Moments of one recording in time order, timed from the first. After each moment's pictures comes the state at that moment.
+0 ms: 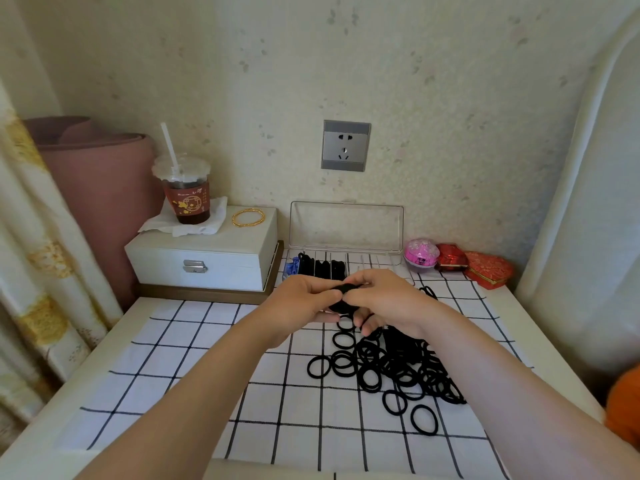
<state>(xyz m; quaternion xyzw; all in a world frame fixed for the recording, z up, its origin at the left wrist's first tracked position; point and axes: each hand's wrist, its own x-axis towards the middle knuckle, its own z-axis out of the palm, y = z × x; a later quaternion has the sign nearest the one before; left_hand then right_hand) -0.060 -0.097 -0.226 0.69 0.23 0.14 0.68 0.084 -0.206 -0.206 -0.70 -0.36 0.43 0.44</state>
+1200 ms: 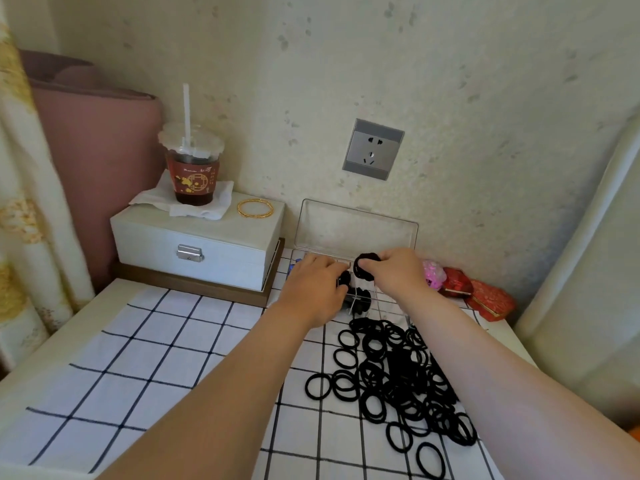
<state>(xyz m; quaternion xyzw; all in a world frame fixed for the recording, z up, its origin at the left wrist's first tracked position) -0.009 -0.052 -0.256 0.93 0.26 0.20 0.17 0.127 -0.131 -0.212 -0.85 -0.33 0.10 0.40</state>
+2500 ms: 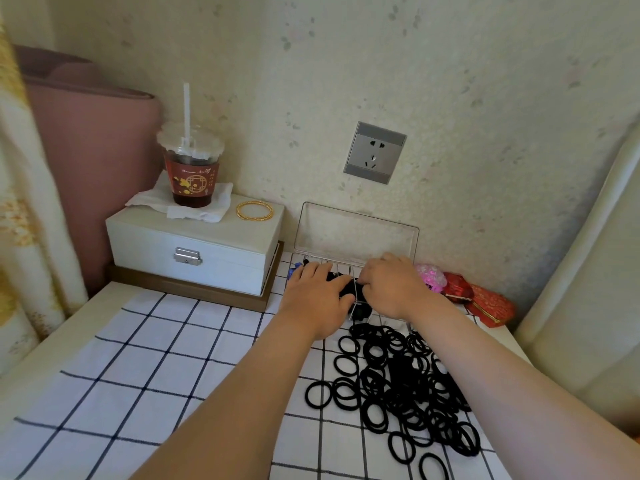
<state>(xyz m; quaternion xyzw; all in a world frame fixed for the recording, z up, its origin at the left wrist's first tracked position) -0.009 -0.059 -0.261 0.94 0.28 0.14 0.11 0.147 -0.129 -0.222 -0.81 -0.58 -0.05 -0.05</state>
